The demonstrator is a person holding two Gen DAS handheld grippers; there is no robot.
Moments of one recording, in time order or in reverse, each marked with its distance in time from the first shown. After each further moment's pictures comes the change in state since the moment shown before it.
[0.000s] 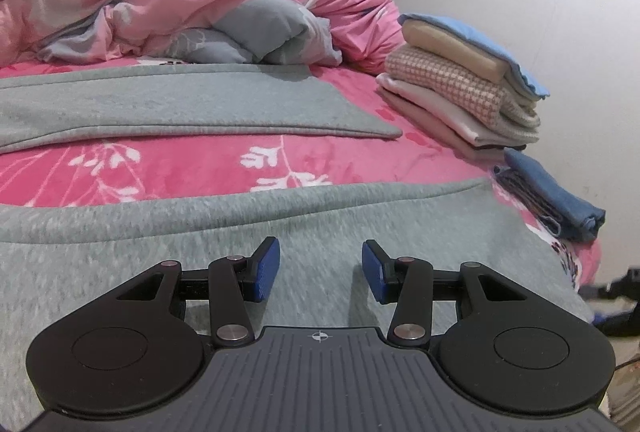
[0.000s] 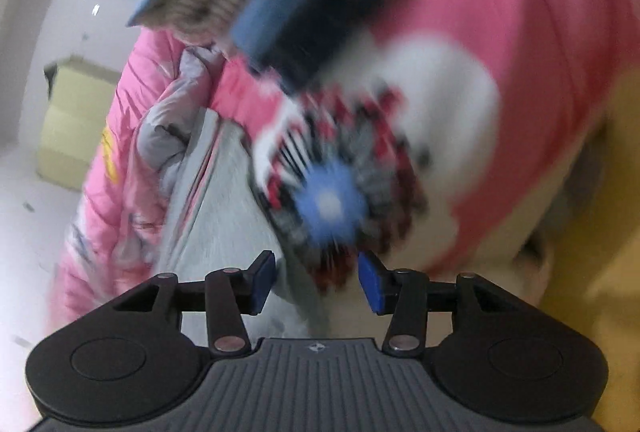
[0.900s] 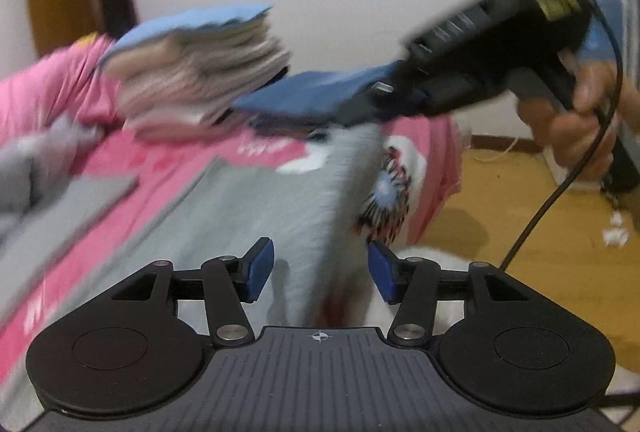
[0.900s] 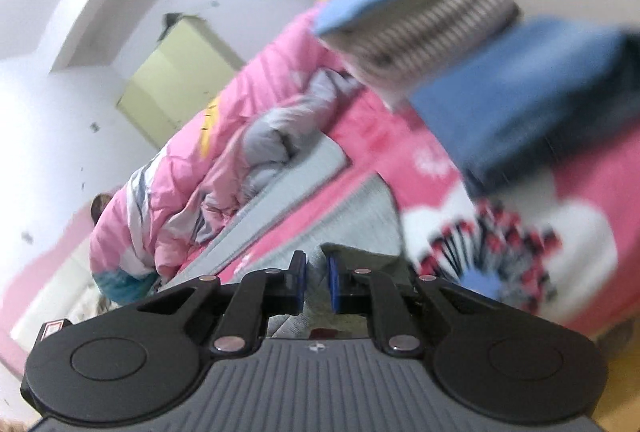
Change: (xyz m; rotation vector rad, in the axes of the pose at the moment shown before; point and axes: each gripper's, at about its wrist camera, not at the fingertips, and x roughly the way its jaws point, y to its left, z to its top) left arm 0.010 -0.200 -0.048 0.780 0.031 -0.323; right arm -0.018 0.112 -0.002 -0.552 -0.145 0.129
